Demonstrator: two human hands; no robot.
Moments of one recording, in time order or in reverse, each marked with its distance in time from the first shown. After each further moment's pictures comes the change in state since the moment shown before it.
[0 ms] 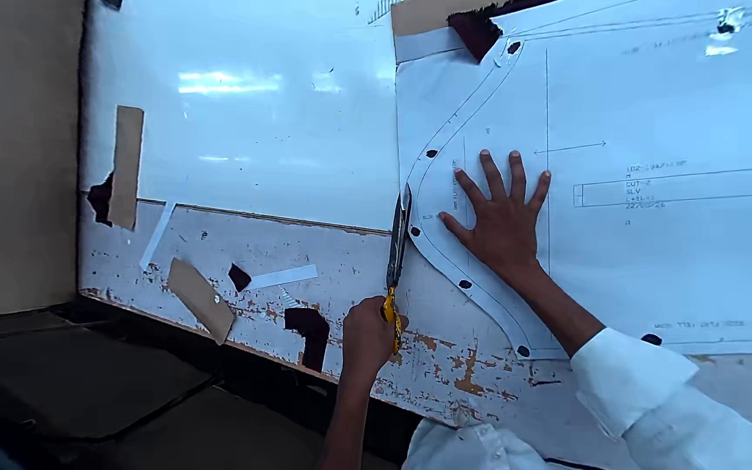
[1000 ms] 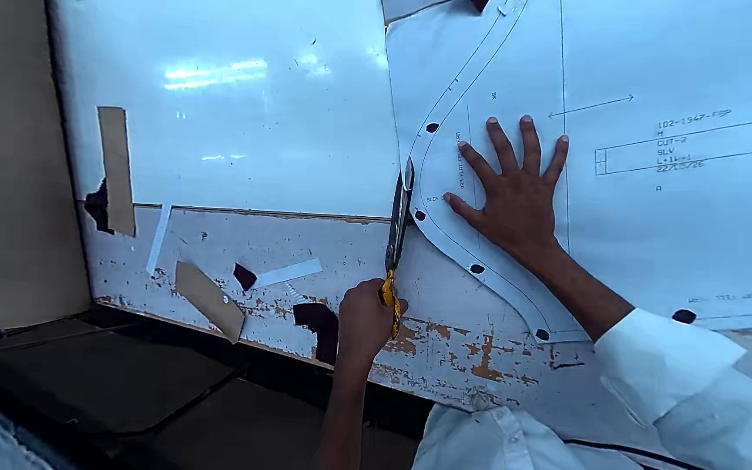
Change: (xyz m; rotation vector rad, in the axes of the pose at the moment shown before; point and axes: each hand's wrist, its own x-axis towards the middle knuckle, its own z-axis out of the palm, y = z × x) left_hand 0.010 -0.008 -0.017 0.065 0.036 0.111; right_hand 0.002 0.000 -0.003 -0.007 -0.026 0.008
